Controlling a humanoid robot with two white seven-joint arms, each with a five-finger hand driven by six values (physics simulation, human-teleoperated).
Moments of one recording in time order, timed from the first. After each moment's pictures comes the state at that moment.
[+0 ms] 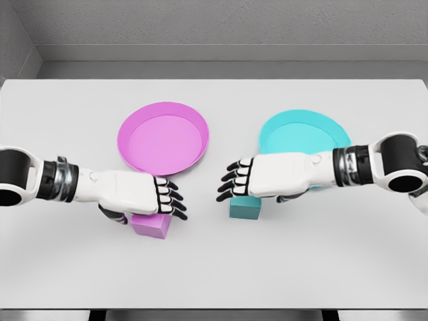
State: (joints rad) left arm -0.78 0.93 -1.06 -1.76 -0.35 -0.61 -0.53; right arm -0.73 -0.79 0.88 -1.76 0.35 -0.61 0.61
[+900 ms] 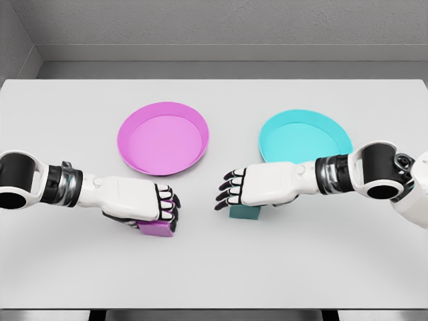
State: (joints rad) left arm -0.77 0.92 -1.06 -1.76 -0.34 -0.61 -0.58; right arm -0.72 -0.73 0.92 -1.72 0.50 -0.61 0.61
